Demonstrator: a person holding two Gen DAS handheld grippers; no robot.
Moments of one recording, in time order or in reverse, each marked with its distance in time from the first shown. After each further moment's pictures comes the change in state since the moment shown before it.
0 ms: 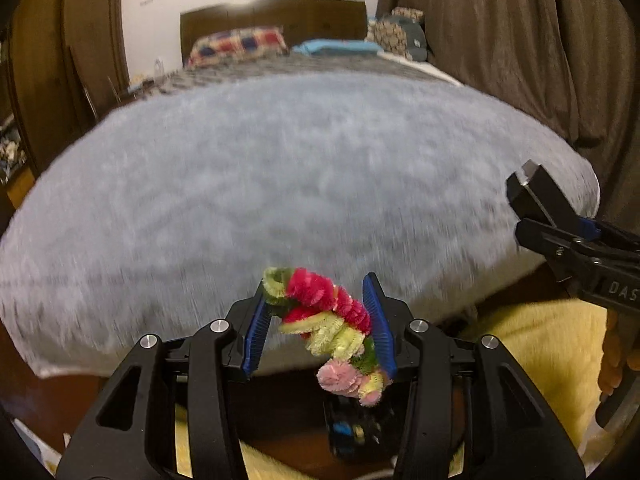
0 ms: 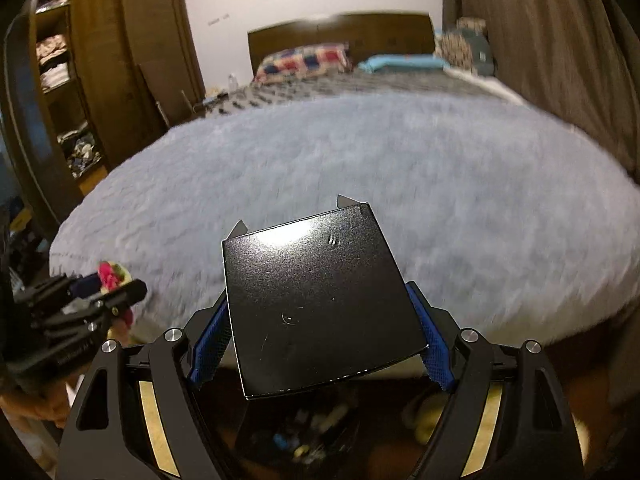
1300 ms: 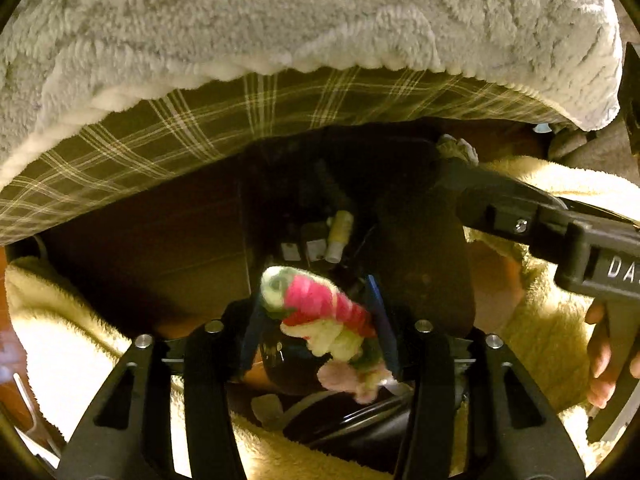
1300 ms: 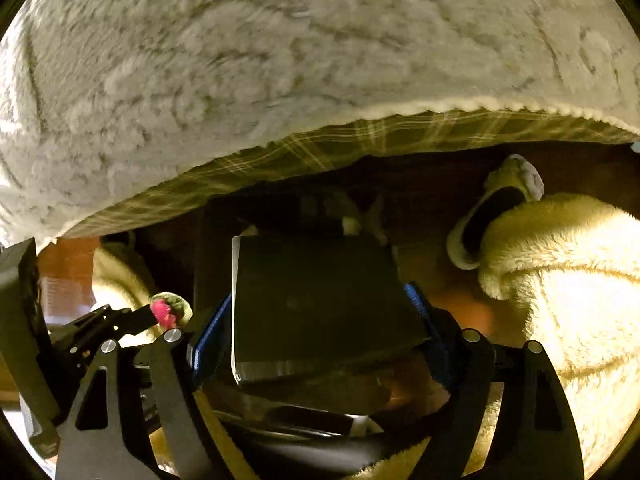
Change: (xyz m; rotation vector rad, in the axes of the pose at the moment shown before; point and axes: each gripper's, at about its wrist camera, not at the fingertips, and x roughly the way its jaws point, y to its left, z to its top) left arm 0.182 -0.012 -0.164 -0.060 0.564 -0.202; right arm 0.164 -0.020 -0.143 0.187 0.565 -0.021
